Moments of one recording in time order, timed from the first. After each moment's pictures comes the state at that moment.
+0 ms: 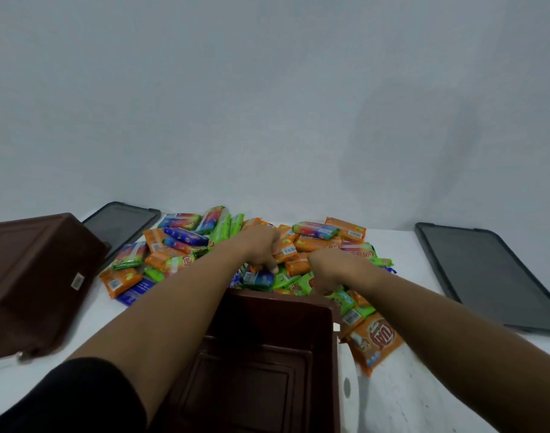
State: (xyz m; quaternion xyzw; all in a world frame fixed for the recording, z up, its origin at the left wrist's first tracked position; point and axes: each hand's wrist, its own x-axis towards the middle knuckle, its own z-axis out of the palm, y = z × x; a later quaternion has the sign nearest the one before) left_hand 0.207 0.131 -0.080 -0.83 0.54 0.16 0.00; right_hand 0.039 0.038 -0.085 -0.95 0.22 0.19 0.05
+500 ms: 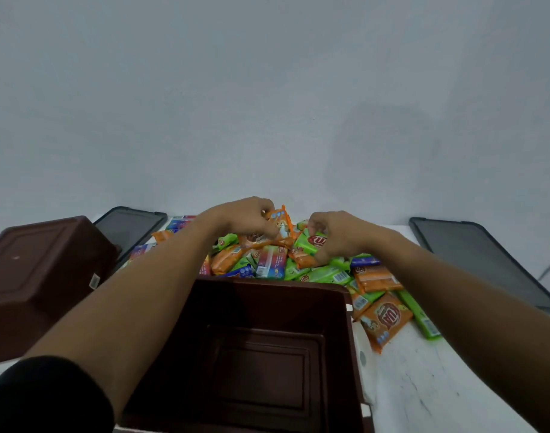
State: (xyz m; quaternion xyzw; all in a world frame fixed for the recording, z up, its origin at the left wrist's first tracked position) left_hand 0.218 0.190 0.000 -0.78 0.53 0.27 -0.18; right_hand 0.019 0.060 -0.016 -0.95 0.24 0.04 0.20
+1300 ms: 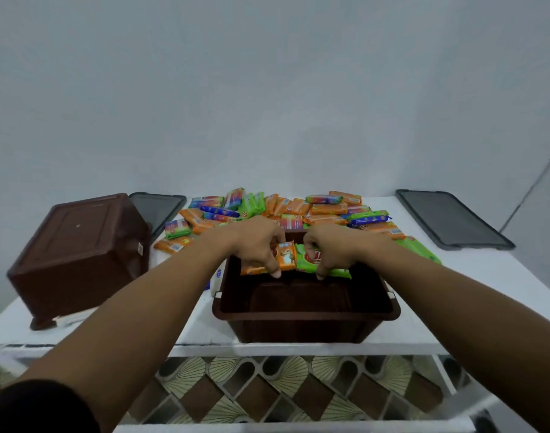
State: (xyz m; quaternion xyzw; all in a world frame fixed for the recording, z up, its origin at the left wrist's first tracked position) left_hand 0.183 0.335 -0.025 -0.71 0.69 0.15 0.02; right_hand 0.002 0.230 -0.028 -0.96 0.24 0.12 0.10
